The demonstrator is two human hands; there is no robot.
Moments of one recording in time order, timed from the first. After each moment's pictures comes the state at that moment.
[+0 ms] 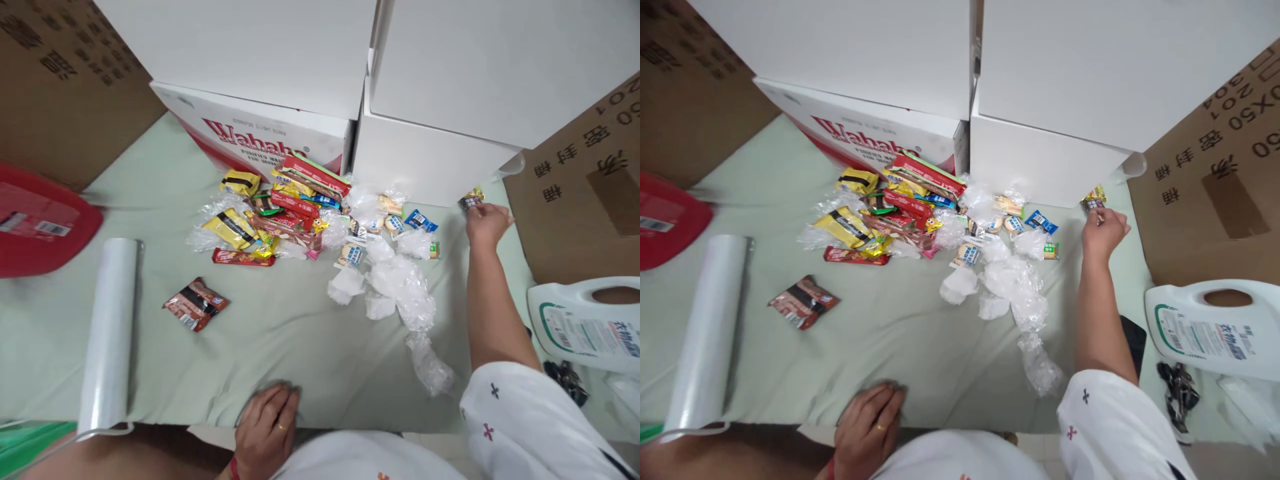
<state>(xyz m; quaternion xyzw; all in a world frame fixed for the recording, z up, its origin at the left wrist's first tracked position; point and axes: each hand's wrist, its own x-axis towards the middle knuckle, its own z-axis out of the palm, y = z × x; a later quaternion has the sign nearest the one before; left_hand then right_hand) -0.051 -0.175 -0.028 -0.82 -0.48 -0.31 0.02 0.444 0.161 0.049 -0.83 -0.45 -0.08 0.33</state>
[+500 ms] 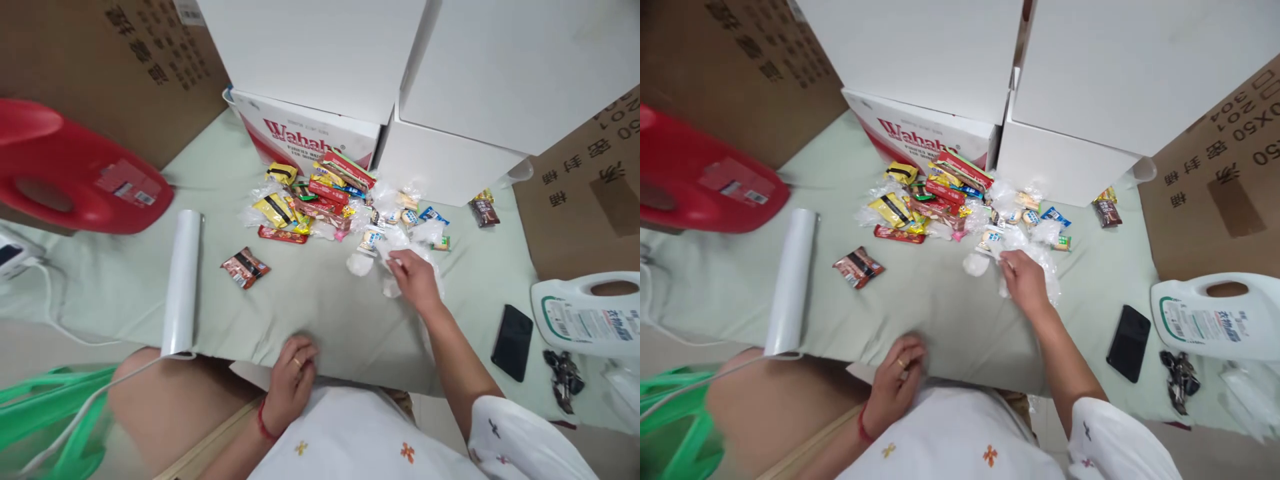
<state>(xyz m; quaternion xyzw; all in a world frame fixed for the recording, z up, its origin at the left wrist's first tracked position) -0.049 -0.171 0.005 -0.70 -0.51 -0.44 -0.26 0.228 -0.001 0.071 -0.62 -0.68 0.24 0.30</state>
